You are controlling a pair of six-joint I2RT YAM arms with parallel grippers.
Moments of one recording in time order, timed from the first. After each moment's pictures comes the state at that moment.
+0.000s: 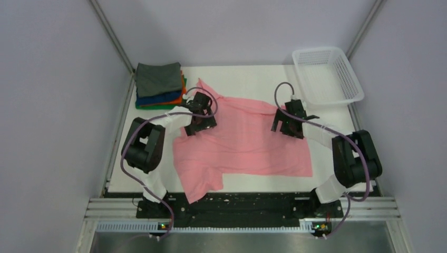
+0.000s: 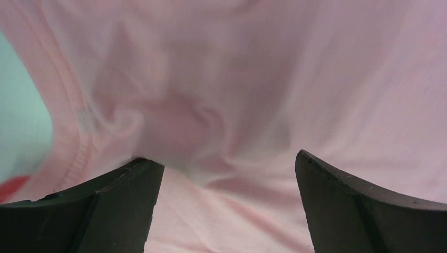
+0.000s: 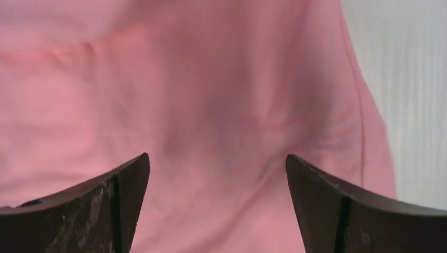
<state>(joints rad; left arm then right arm) -0.43 1.79 1.14 -0.49 -0.20 -0.76 0.29 1.53 0.80 -0.27 0.15 0.51</state>
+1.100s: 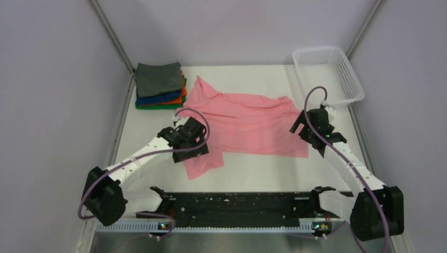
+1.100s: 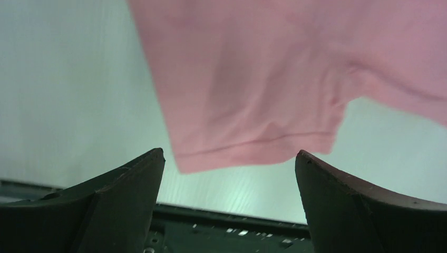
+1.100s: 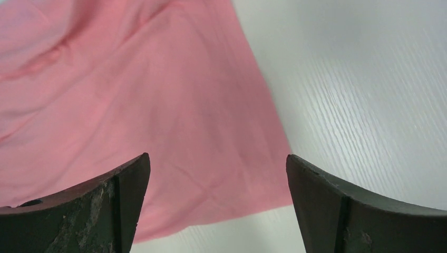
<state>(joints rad) -0.61 1.26 0.94 -0.81 -0.26 -0.86 0.16 1.09 0.69 -0.35 0.24 0.60</state>
